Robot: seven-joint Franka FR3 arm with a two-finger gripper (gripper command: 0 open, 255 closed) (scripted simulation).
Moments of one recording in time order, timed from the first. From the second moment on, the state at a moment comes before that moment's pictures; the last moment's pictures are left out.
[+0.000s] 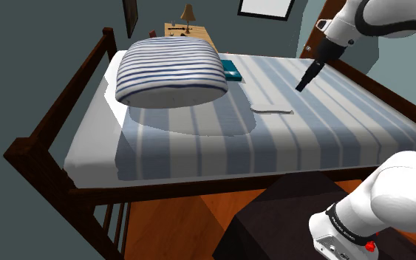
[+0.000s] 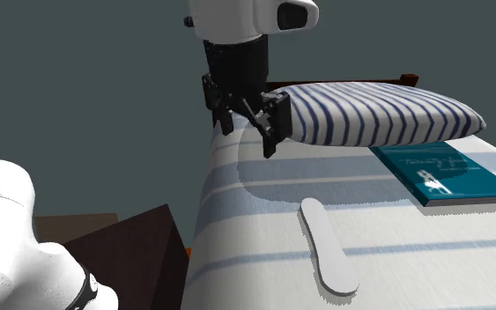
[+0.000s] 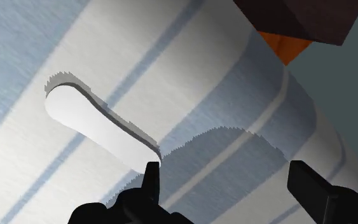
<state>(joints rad) 0.06 -0.67 -0.26 -2.41 -0.08 1.89 -0.42</state>
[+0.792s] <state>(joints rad) 0.19 -0.27 -0.52 -2.33 -0.11 2.14 -1.04</state>
